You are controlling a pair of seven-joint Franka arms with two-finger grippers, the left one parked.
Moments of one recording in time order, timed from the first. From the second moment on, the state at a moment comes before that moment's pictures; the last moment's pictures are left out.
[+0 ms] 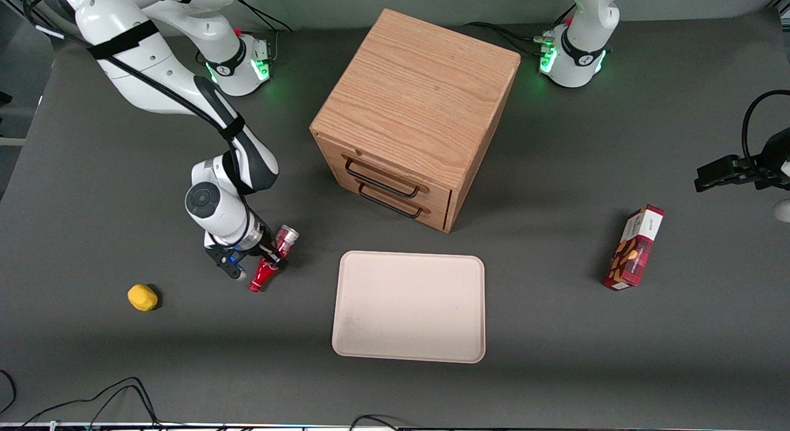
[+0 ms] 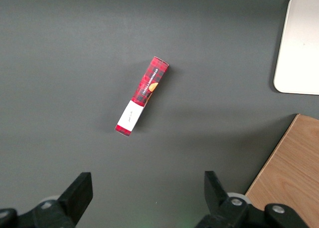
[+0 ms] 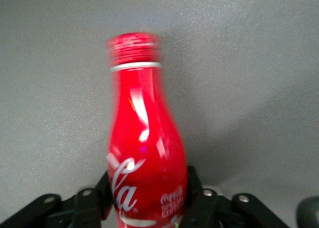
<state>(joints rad) 0.14 0.57 0.13 -2.04 -0.07 2.71 1.02</state>
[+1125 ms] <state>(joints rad) 0.14 0.48 0.13 -2.01 -0.08 2.58 1.02</state>
